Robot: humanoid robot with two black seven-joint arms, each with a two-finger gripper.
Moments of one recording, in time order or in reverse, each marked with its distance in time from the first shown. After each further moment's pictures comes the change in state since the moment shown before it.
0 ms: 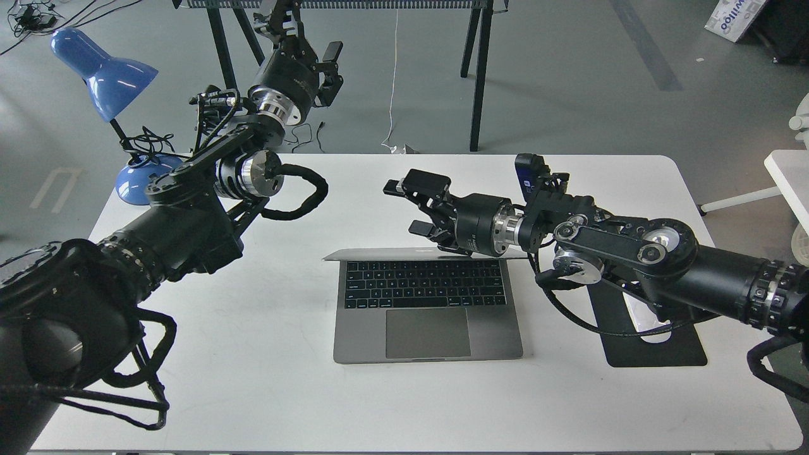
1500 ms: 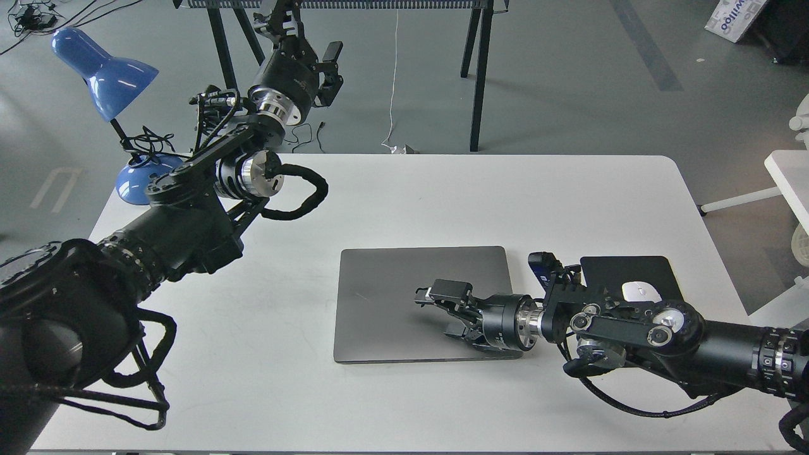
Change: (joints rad) left arm 0.000 0.000 0.000 -0.001 0.000 0.000 0.000; right arm -0.176 -0.031 -0.135 0.022 -0.080 -0.017 -0.012
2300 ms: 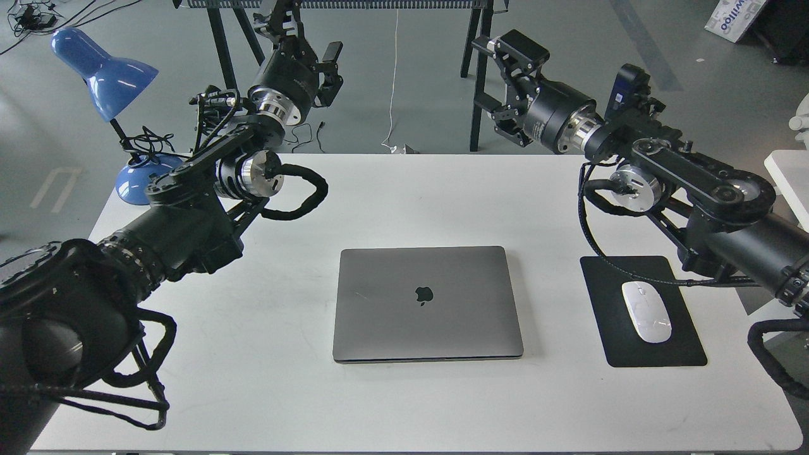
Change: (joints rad) left arm 0.000 0.000 0.000 0.001 0.000 0.000 0.000; right arm 0.146 -0.014 0.708 -0.232 0.015 0.011 0.000
